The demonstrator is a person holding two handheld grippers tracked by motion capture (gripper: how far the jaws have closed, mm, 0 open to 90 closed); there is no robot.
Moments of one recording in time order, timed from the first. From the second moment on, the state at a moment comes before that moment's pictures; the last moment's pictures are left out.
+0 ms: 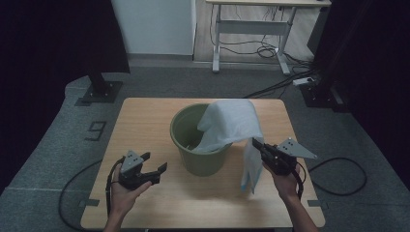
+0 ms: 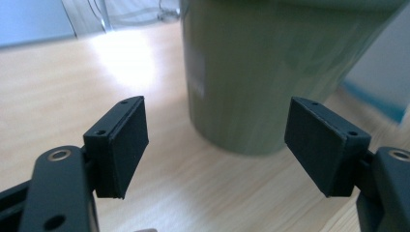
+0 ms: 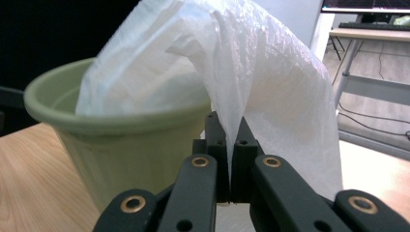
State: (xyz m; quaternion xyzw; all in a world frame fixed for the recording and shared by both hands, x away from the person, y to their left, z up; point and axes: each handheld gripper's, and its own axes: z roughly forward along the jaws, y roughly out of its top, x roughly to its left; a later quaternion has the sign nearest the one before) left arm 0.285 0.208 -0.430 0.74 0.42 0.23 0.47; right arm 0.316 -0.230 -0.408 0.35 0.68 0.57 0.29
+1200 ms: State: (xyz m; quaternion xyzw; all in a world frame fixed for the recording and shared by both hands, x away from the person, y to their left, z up) left arm 0.311 0.079 -0.365 0.73 0.38 0.21 0.52; right arm 0.338 -0.182 -0.369 0.34 0.70 0.55 0.30
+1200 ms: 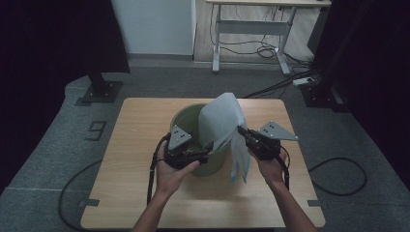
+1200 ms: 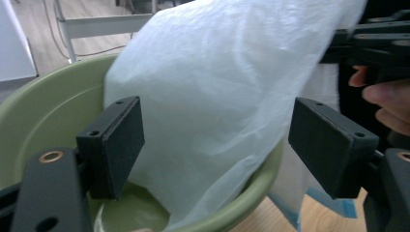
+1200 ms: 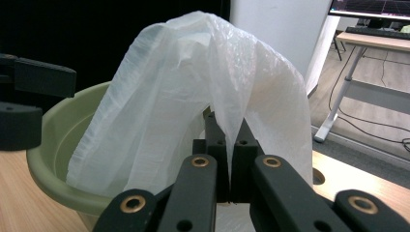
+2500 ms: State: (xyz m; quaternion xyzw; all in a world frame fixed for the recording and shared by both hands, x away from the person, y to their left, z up) left arm 0.340 0.049 -0.367 0.76 0.33 0.17 0.53; right arm 0.323 -0.181 -0.378 0.34 0.69 0.57 0.28
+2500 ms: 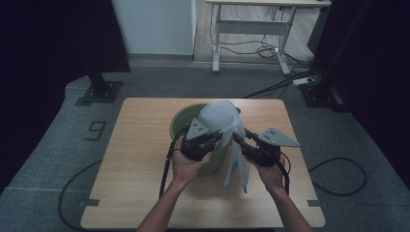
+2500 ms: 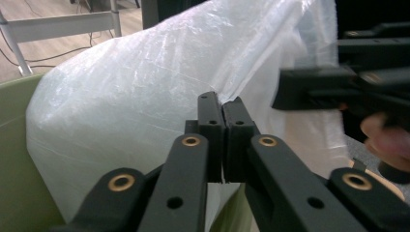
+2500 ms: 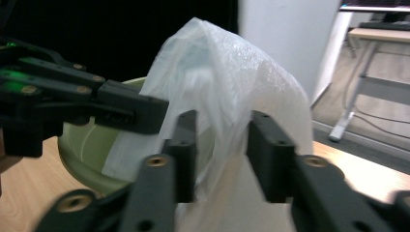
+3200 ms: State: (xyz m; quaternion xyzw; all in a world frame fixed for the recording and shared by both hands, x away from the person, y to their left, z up) left arm 0.344 0.072 -0.366 0.75 0.36 0.16 0.54; right arm 0.295 -0.163 -0.471 0.39 0.70 0.54 0.25
